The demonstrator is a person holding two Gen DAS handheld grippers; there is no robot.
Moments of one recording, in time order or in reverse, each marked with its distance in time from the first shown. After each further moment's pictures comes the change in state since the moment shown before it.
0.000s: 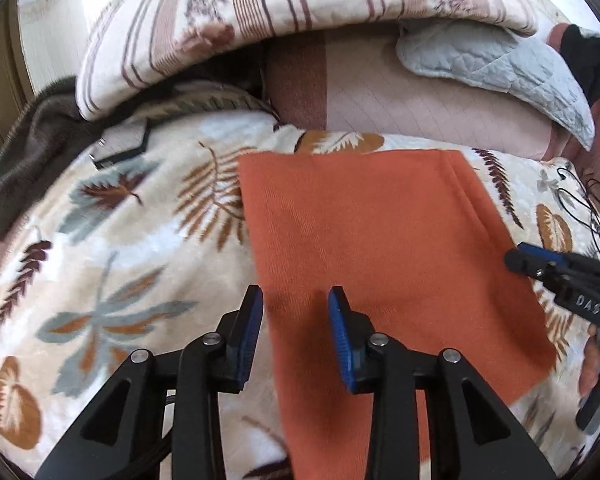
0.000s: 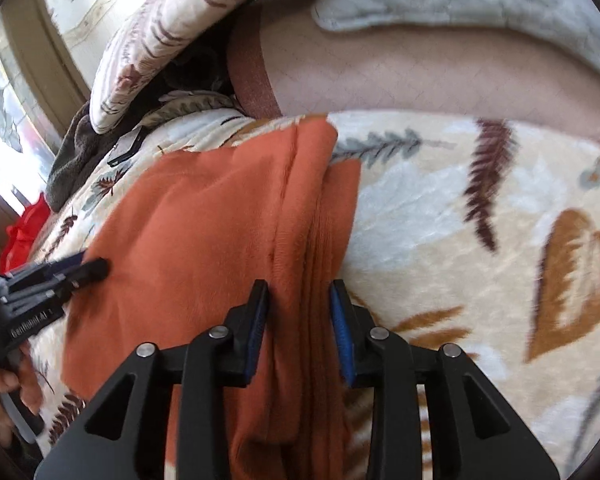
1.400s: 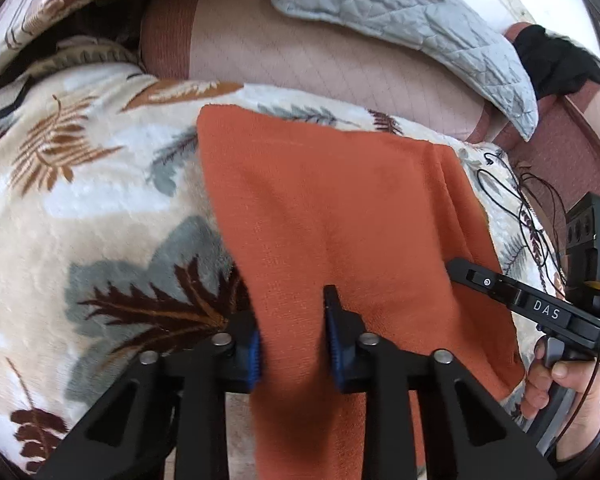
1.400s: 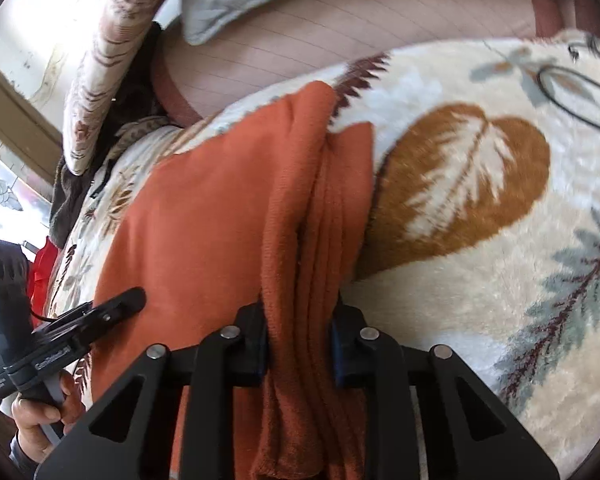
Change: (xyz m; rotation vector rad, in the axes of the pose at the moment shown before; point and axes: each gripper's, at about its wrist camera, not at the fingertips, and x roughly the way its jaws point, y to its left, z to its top) left arm 0.043 -0.135 -0.011 -0.057 0.111 -0.296; right arm -0.037 -0.124 -0.044 0.255 0.047 0.061
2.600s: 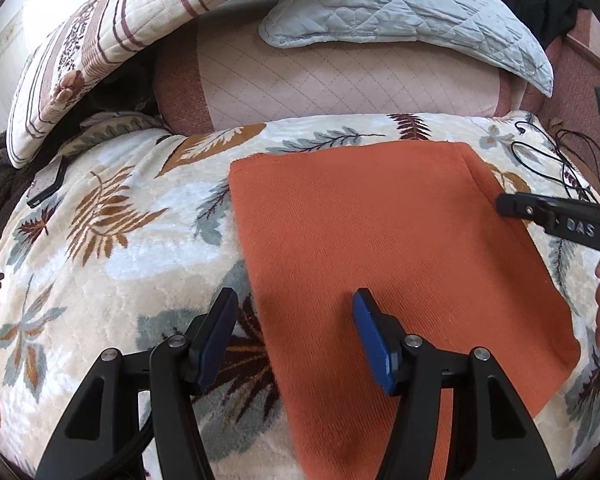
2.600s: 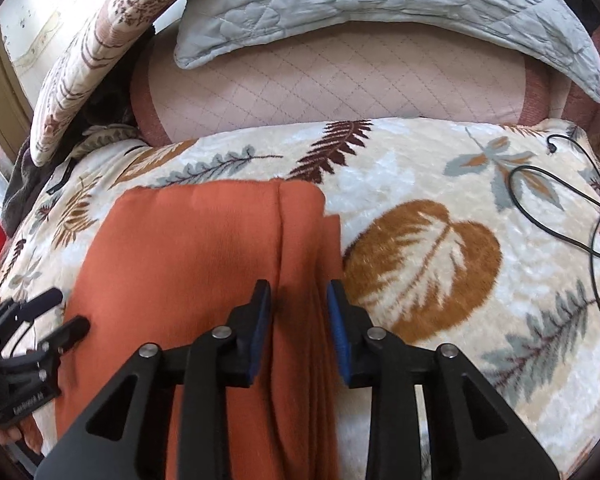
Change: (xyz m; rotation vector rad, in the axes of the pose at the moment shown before) left arm -0.015 -0.018 0.002 0.196 -0.070 0.260; right arm -0.008 0.004 0.037 -0.143 -0.066 -0.223
